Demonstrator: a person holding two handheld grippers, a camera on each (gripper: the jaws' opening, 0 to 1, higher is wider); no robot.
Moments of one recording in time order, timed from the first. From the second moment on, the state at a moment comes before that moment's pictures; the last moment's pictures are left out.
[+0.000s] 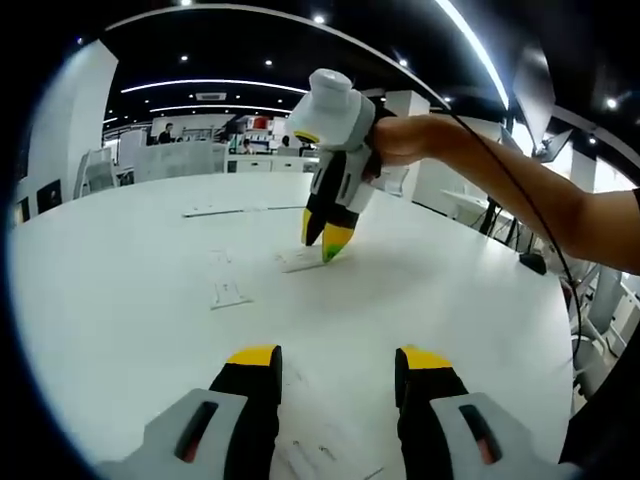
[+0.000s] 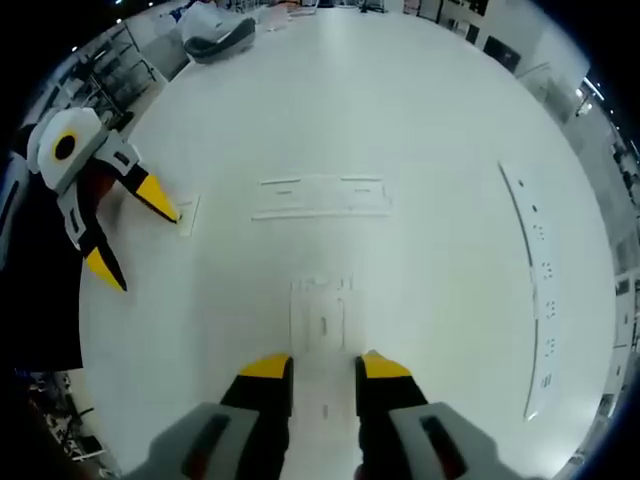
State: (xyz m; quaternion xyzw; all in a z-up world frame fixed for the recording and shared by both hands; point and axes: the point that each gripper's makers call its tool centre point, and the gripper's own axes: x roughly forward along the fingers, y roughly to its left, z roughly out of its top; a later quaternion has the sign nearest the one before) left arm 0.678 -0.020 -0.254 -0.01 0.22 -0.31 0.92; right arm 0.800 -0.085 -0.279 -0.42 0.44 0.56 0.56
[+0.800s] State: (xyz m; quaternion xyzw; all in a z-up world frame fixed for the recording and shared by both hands) left arm 0.692 -0.010 -0.251 0.00 0.21 -0.29 0.93; right arm 0.800 -0.063 -0.278 -0.42 0.41 0.57 0.57
